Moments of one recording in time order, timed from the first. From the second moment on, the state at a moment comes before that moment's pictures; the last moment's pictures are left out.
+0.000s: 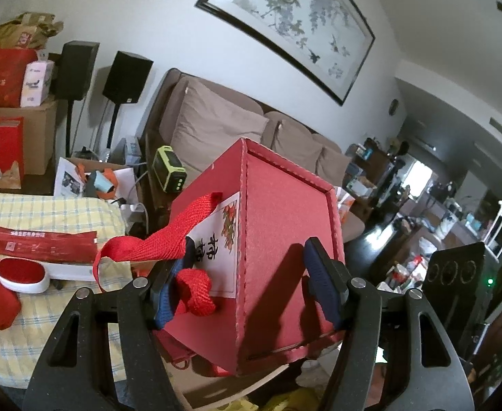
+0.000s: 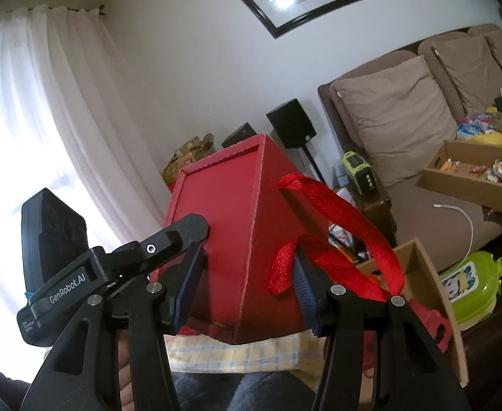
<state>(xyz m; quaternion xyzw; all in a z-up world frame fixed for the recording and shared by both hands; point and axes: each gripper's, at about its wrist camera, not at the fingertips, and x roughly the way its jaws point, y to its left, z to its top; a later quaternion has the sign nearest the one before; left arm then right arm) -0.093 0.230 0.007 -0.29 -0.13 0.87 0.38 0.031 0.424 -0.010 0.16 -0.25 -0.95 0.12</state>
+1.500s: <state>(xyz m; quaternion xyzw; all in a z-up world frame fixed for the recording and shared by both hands) -0.108 0.273 -0.024 -0.33 -0.13 0.85 0.39 0.026 0.454 -0.029 0.19 -0.26 -0.94 0.07</state>
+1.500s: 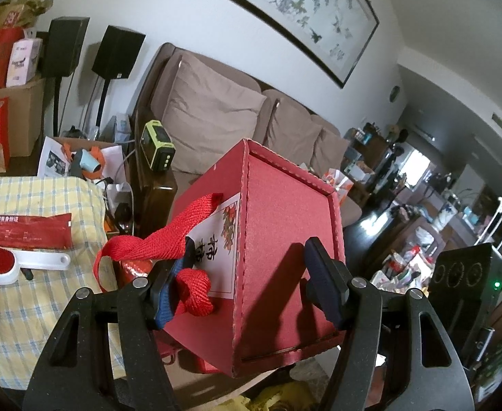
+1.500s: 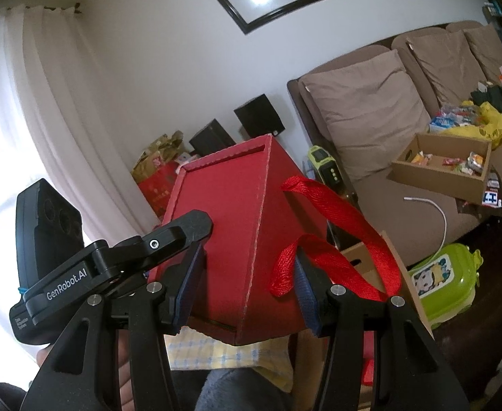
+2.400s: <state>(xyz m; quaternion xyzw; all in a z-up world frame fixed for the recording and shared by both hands) -0.127 0.279 -0.086 -0.42 -0.15 0.83 0.33 -0.006 0.461 -0.079 0.30 -0.28 -0.91 0.06</state>
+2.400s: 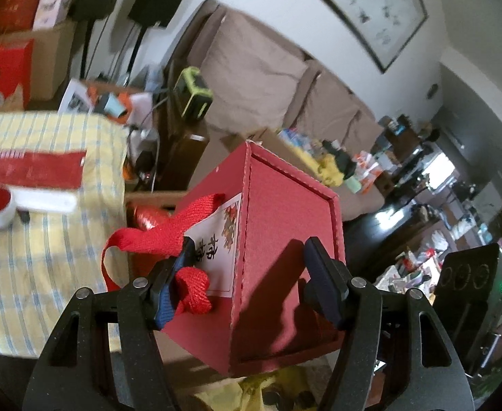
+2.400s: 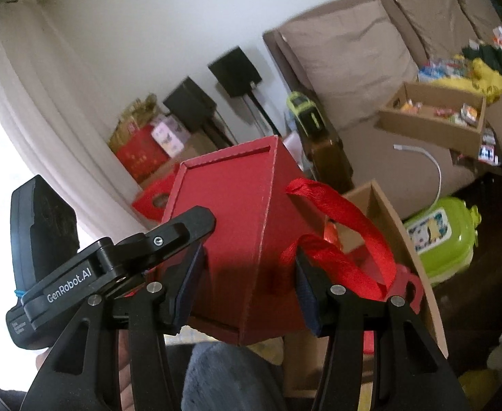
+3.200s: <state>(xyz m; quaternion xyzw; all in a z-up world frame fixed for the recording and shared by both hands) -0.123 0.283 -0.155 -0.50 -0.17 0.80 0.27 -0.022 0.472 -0.144 0.40 -0.28 -0.87 0.08</state>
